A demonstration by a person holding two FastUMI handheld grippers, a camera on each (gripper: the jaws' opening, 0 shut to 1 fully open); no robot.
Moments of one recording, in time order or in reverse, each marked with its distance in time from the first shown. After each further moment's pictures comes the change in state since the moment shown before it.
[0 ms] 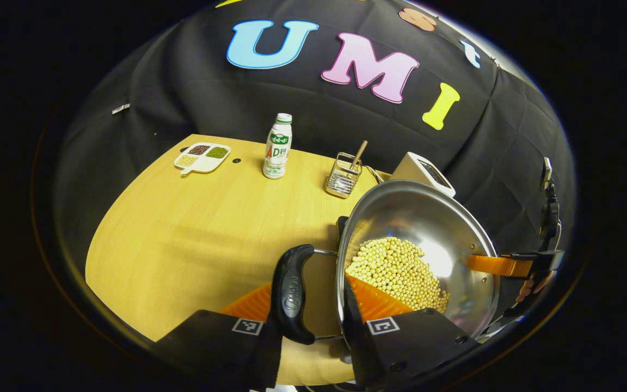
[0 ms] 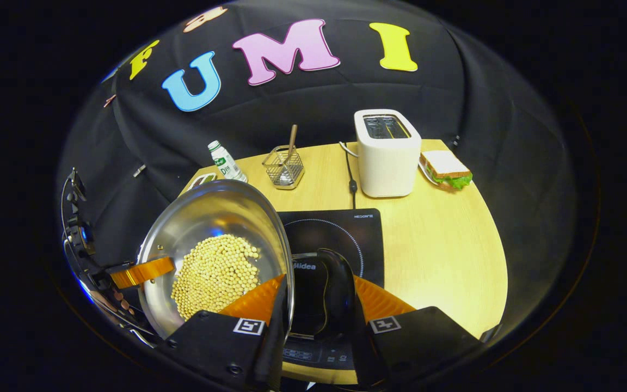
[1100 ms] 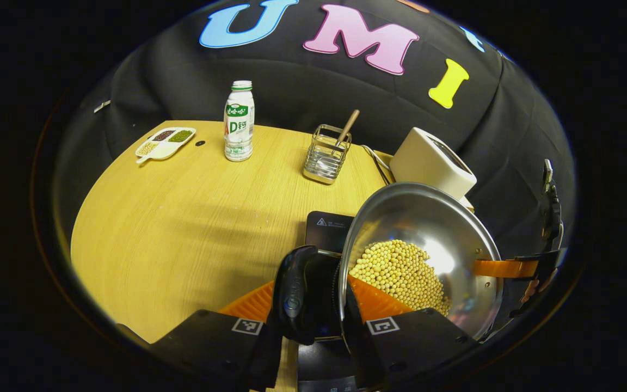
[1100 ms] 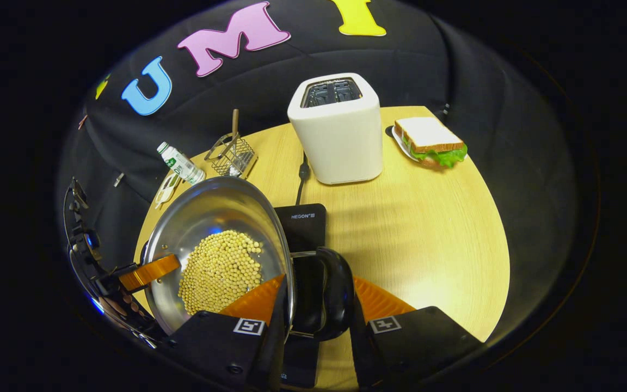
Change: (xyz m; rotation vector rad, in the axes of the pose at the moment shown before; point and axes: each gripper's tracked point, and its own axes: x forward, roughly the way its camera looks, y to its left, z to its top) left arm 0.120 -0.051 -0.010 0.007 0.087 0.022; right arm 0.073 -0.096 -0.001 0.098 0.155 -0.019
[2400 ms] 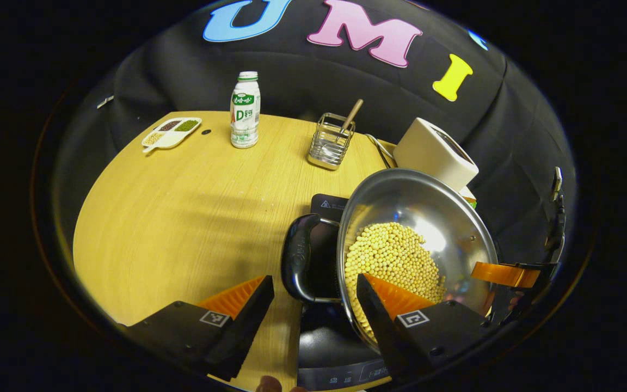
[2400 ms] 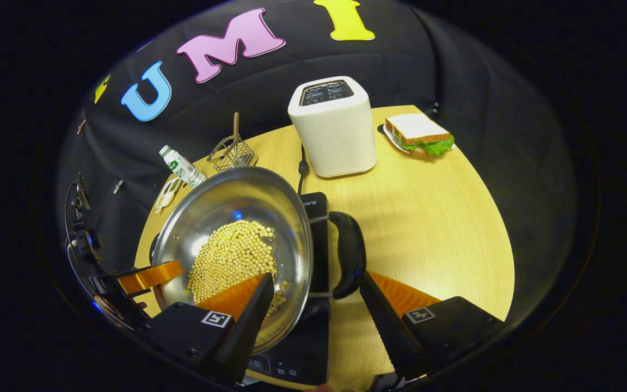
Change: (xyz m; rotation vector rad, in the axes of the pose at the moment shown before) left arm -0.030 0.001 -0.017 -0.003 0.029 0.016; right arm -0.033 0.015 -0.021 0.037 -0.068 -0.034
